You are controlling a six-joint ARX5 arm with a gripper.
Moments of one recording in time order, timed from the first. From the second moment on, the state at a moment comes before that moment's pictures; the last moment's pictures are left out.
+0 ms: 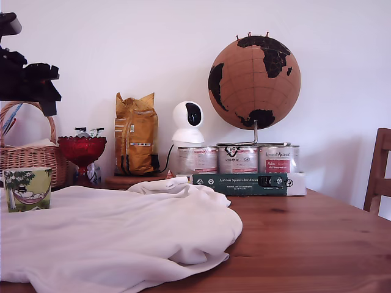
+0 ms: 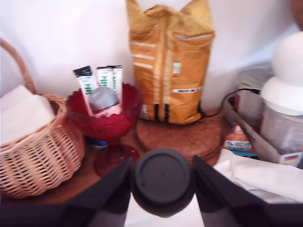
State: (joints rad) arm 0.05 1.64 1.02 0.41 0.28 0.03
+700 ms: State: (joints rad) arm 0.08 1.76 1.12 0.09 0.23 0.03
